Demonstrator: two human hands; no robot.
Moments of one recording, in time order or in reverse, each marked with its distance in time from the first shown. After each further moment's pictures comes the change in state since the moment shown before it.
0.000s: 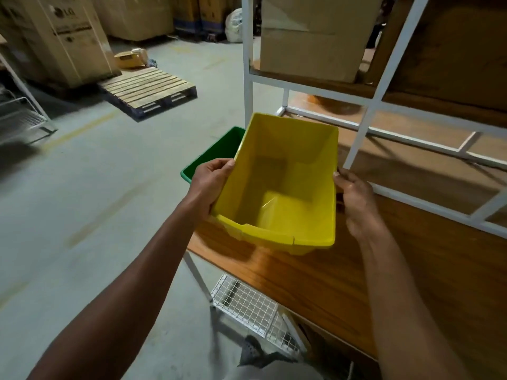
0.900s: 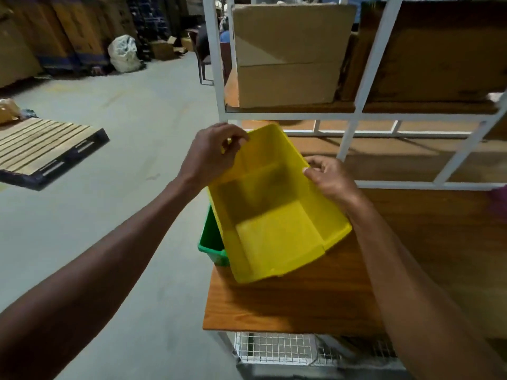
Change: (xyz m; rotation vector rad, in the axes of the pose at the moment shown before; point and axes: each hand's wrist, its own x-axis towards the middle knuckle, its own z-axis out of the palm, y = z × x) left_hand 0.216 0.109 -0.096 0.568 -0.361 1.053; right_hand 0.058 -0.068 0.179 -0.511 0.263 -0.160
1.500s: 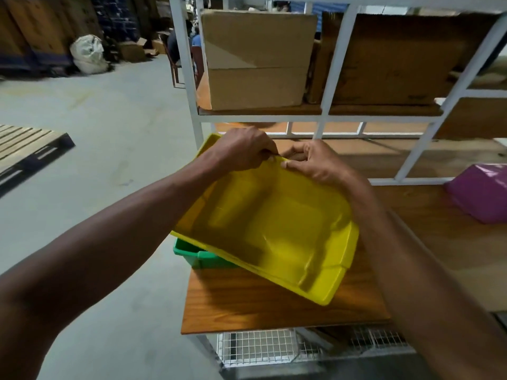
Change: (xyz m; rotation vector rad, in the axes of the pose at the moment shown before) left_hand 0.060 0.072 0.052 0.372 -0.477 0.378; right_hand -0.013 -0.037 -0.053 -0.222 -0.158 -0.130
